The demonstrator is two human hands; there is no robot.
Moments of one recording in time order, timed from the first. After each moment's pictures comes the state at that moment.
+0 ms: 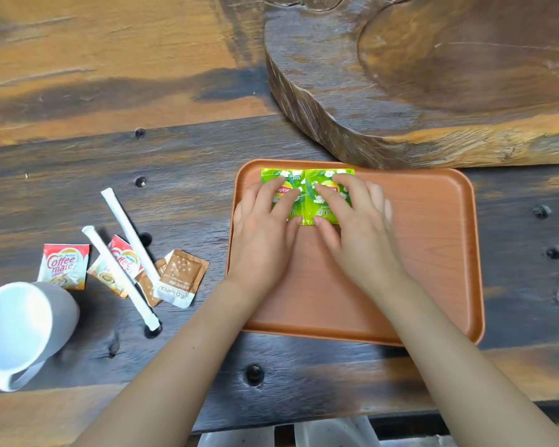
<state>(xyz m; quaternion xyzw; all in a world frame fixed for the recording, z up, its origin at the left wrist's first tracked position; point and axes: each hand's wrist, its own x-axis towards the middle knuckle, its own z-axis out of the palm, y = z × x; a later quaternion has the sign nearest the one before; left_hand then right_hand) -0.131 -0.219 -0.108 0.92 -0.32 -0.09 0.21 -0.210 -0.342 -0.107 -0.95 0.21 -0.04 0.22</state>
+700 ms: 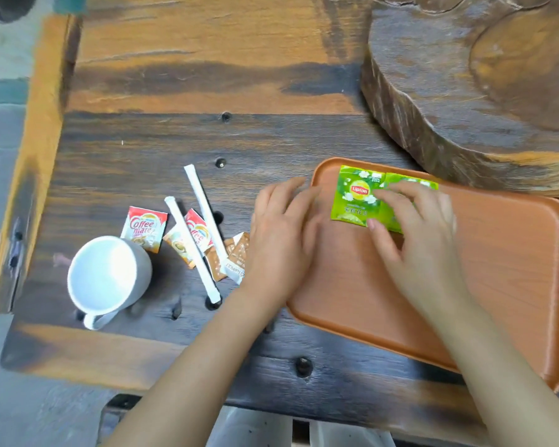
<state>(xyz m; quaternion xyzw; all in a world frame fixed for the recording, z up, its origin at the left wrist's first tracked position) -0.119 -0.163 -0.079 0.93 -0.24 -0.05 0.27 -0.197 -0.321 -0.085 -0.95 0.16 -0.06 0.27</state>
